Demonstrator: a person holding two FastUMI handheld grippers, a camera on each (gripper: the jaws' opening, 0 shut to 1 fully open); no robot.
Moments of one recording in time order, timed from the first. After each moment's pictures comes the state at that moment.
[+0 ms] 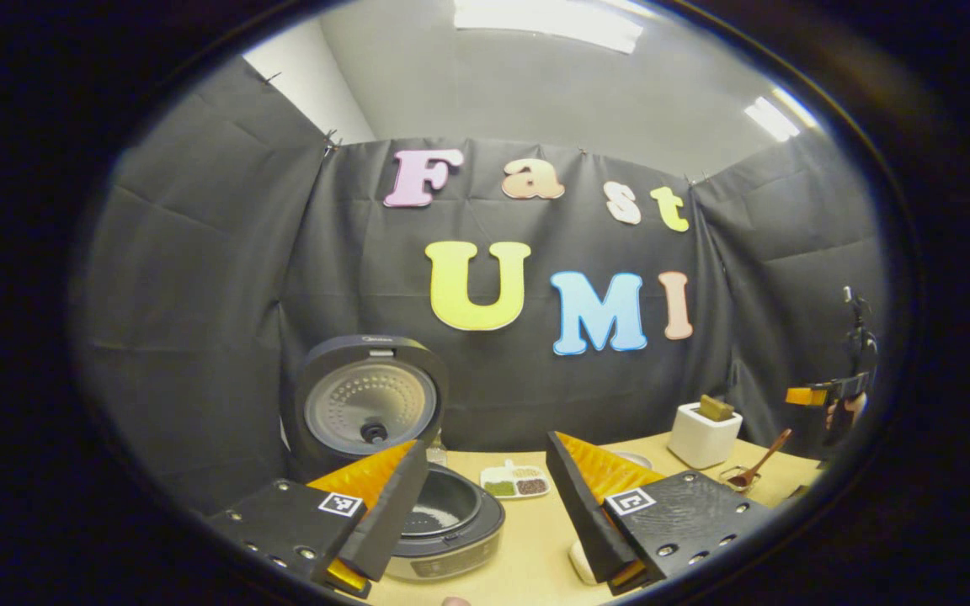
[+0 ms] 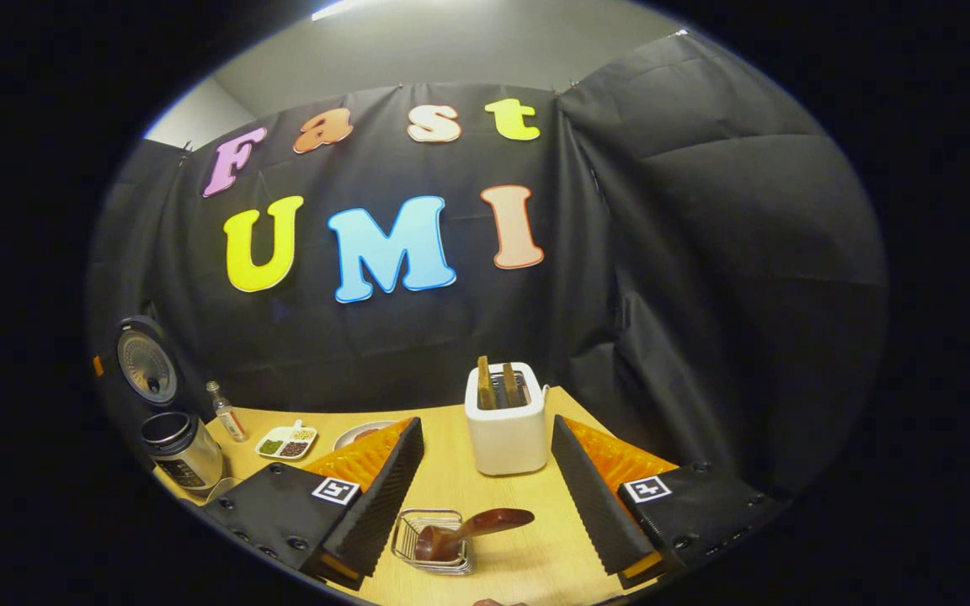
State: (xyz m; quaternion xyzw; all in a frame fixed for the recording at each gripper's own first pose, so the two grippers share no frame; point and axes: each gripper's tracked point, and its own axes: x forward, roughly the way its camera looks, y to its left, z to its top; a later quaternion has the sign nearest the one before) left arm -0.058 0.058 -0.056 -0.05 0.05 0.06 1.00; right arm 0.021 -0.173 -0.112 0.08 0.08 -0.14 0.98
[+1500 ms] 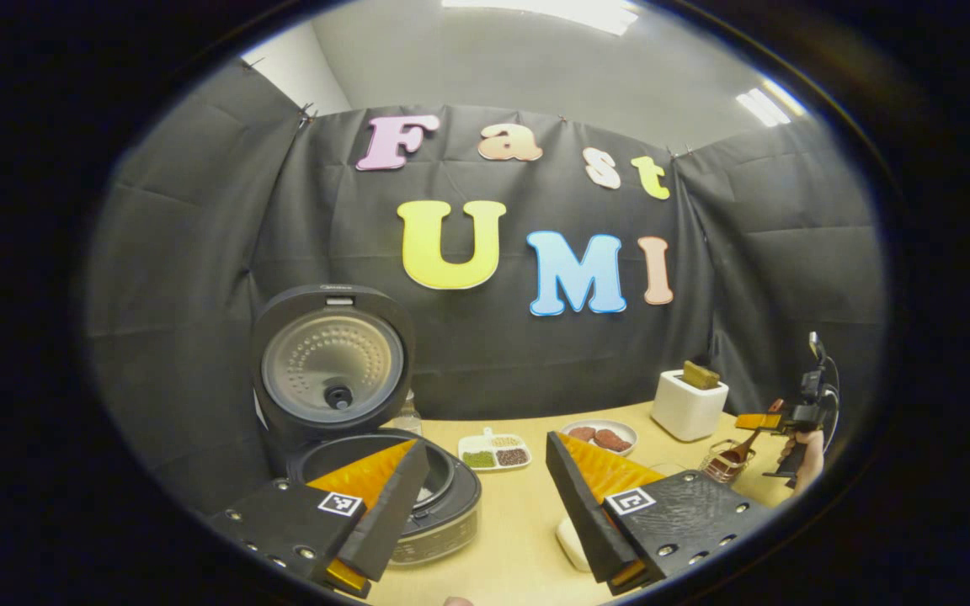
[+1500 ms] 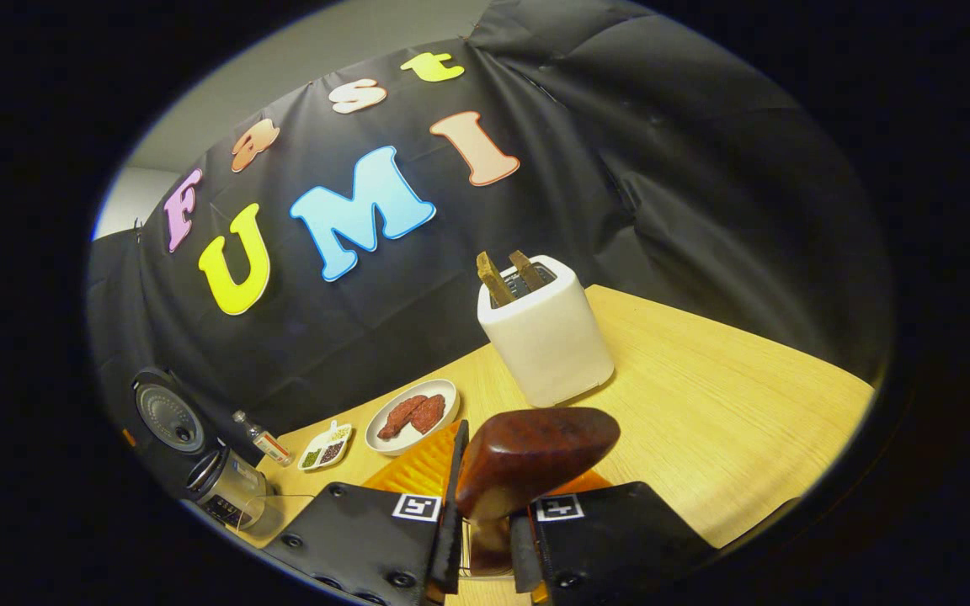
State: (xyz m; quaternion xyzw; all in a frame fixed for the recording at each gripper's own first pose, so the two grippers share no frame) left arm -0.042 0.030 -0.107 -0.05 0.10 0.02 0.99; right arm 0.086 -0.135 -0.243 0.26 0.12 -0.08 0.95
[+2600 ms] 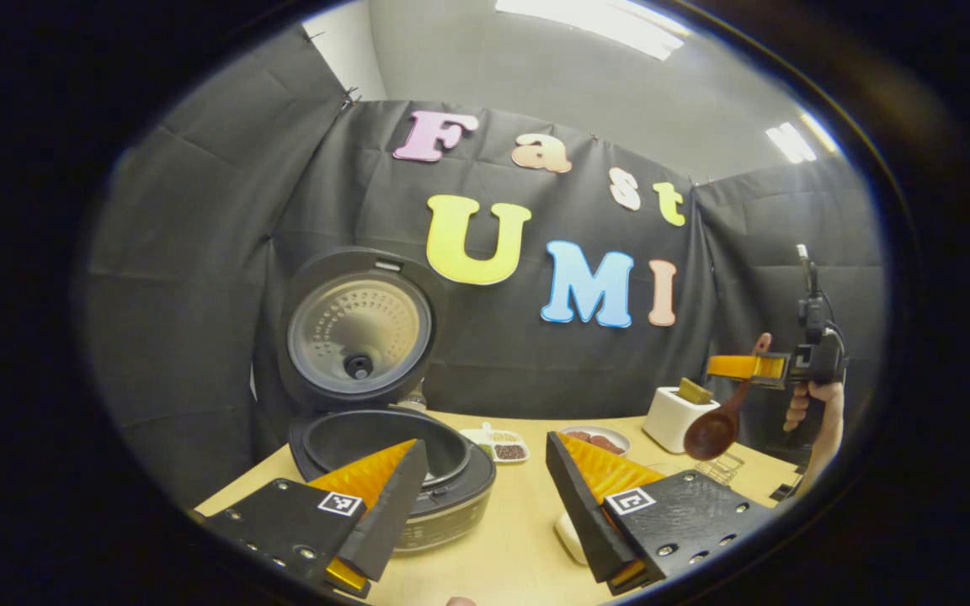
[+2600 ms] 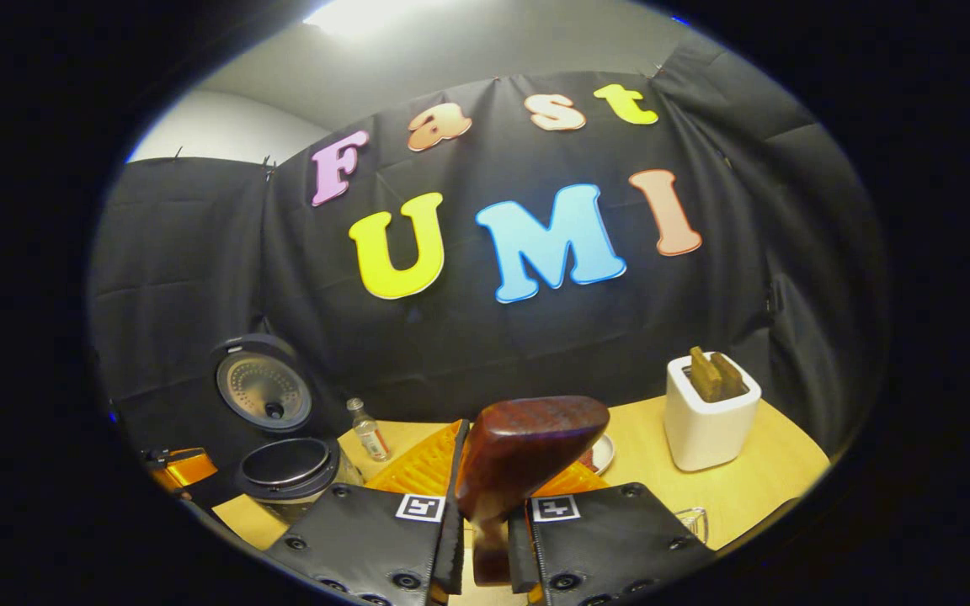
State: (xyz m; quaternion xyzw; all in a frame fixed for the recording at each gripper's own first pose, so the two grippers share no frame) left arm -0.077 0.070 -0.138 -0.11 0.08 0.03 0.99; right arm 0.092 0.077 -0.090 0.10 0.07 0.10 0.99
